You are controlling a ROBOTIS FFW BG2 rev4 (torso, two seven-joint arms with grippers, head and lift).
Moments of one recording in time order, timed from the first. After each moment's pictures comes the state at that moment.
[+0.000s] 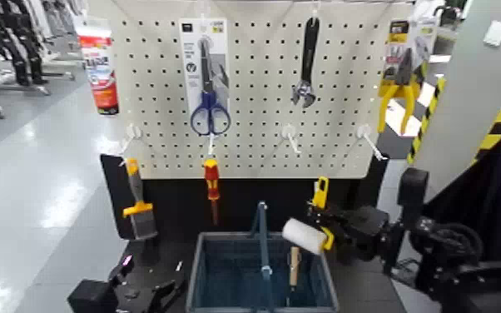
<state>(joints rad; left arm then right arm) 0.24 0.10 -0.07 -1.63 0.17 -0.19 -0.11 -0.05 -0.18 0.01 -1.87 -0.22 0.52 0.77</state>
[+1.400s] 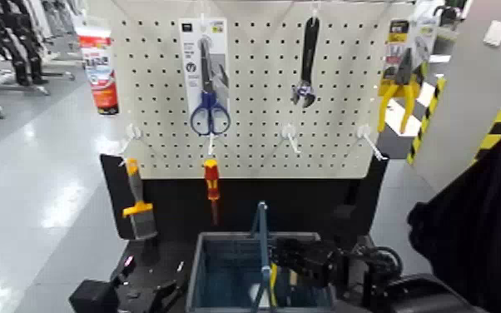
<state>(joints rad) 0.23 0.10 -0.08 -1.63 0.18 -0.19 -0.11 -0.20 -0.14 0.19 -1.38 -0.18 0.34 0.77</state>
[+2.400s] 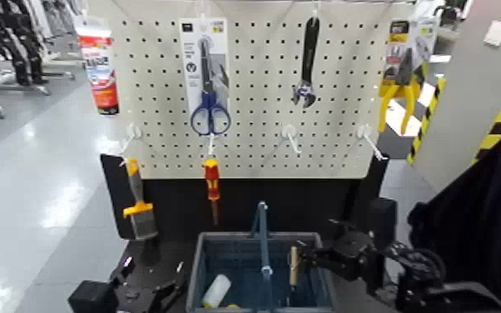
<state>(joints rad) 0.24 0.10 -0.08 -1.63 0.18 -0.19 -0.11 -0.04 -0.12 0.04 -1.69 -0.05 0.39 0.63</state>
